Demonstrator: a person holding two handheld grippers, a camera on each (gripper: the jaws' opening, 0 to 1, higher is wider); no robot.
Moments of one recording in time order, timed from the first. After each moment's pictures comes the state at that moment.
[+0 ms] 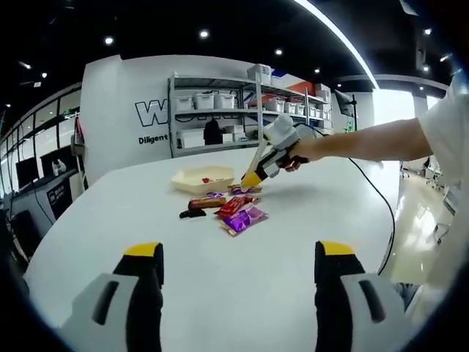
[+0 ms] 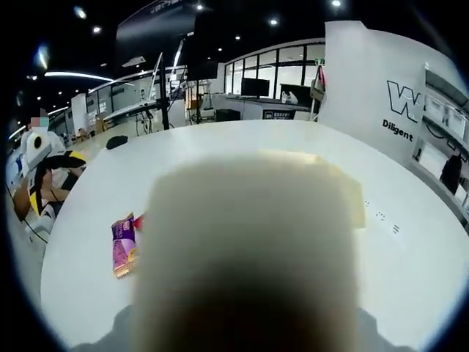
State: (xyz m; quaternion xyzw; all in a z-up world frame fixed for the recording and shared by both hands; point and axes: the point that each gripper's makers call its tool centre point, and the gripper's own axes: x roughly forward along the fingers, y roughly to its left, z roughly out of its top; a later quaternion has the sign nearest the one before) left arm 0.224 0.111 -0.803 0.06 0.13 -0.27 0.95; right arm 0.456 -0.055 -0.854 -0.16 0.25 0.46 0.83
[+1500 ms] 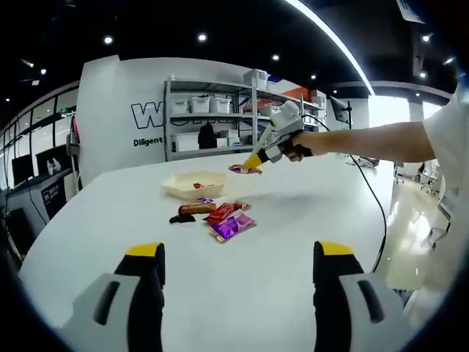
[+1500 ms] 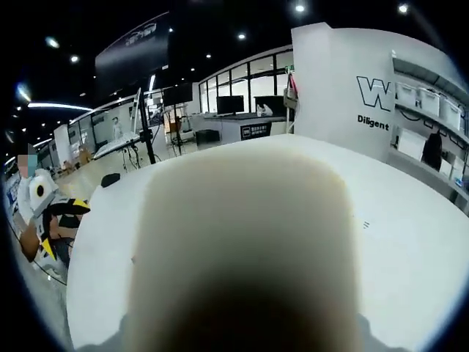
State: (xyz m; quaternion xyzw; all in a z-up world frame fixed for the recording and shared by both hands) left arm 0.218 0.096 -0.794 0.04 0.12 -0.29 0.95; right arm 0.435 -0.078 -0.778 -0.09 0.23 0.41 0.88
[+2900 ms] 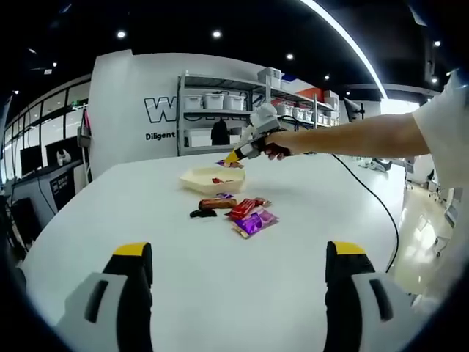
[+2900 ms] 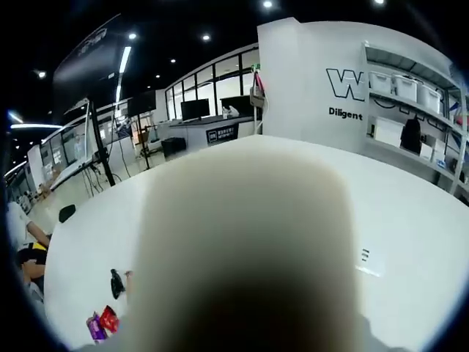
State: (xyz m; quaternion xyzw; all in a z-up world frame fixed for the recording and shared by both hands) left arm 0.235 0.128 -0.801 0.03 0.13 -0.25 0.96; right arm 0.557 -0.039 -0.808 -0.06 0.25 0.32 0.91
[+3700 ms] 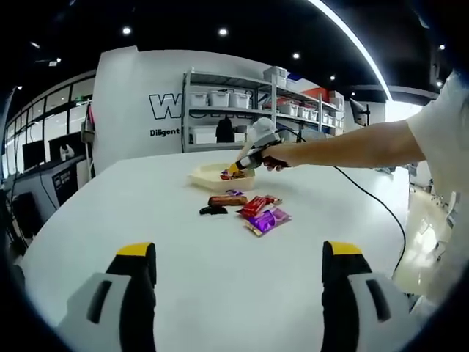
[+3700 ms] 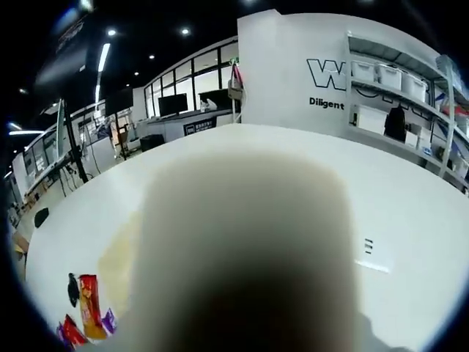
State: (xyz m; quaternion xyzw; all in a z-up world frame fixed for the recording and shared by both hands) left arm 0.249 0.140 -0.808 0.02 0.14 -0.24 0.96; right arm 0.599 -0.046 -0.850 -0.05 0.27 0.27 0.92
